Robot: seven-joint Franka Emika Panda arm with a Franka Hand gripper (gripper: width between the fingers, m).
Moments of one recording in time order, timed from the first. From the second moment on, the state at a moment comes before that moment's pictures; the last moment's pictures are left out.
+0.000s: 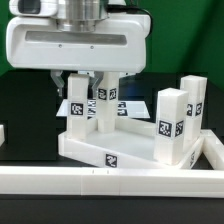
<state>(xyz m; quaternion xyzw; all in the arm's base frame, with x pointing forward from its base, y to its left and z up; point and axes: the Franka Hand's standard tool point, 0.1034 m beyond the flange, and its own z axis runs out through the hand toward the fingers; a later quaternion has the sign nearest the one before) 0.550 -0.084 0.097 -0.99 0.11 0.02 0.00</state>
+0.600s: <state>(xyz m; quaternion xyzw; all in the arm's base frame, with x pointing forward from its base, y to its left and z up) 0.551 -0.087 0.097 -0.94 0.34 0.01 0.02</state>
